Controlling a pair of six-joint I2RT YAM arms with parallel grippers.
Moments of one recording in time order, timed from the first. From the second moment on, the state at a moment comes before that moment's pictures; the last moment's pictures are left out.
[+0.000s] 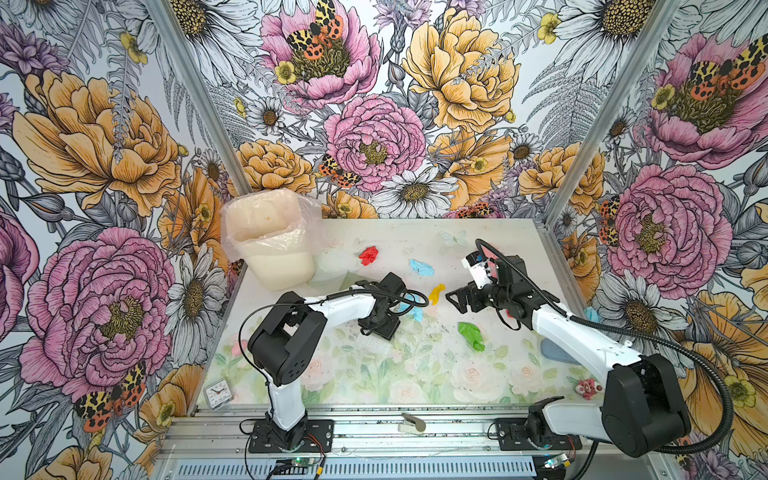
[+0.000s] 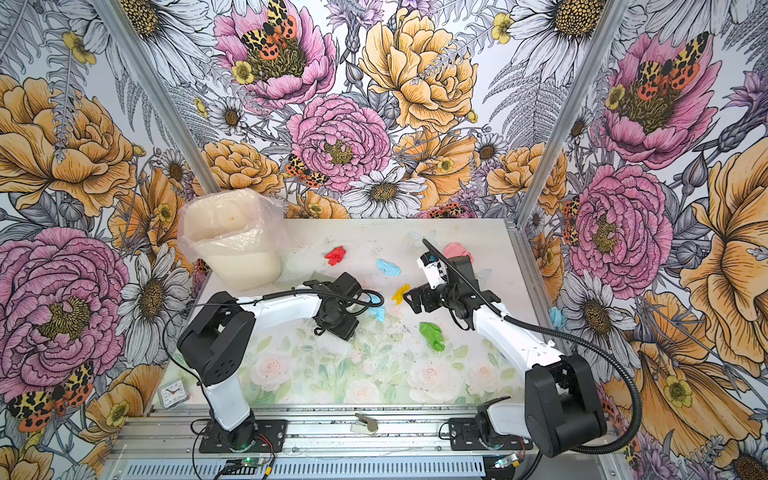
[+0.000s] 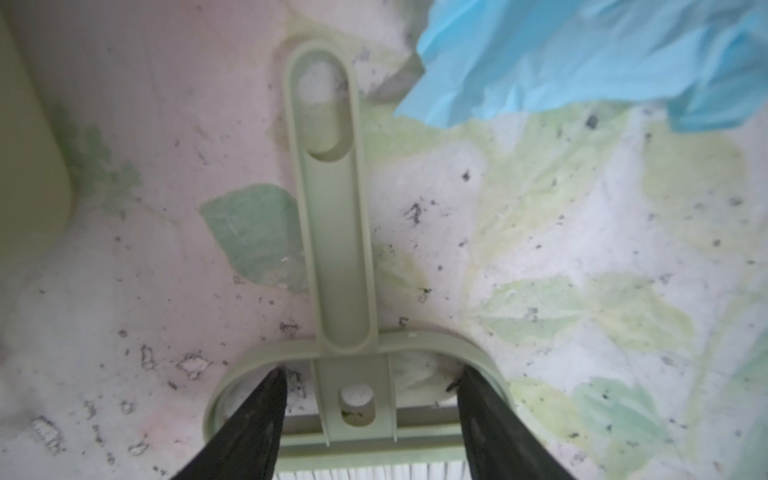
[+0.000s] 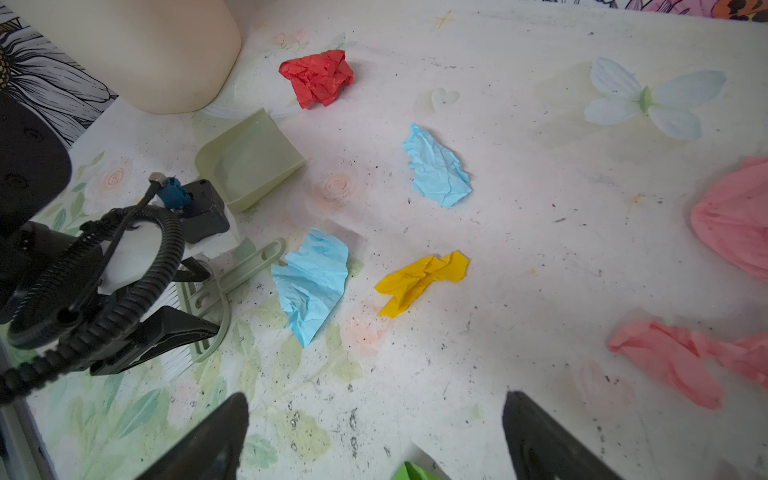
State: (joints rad) left arm -0.70 1.82 1.14 -0.70 -0.04 -0.19; right arm 0.28 1.31 0.83 -0.27 -0.41 -0.04
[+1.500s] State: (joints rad) left arm -0.81 1.77 1.00 -0.43 -0.18 -0.48; right arm 0.29 1.33 0.83 -0.27 -0.41 -0.04
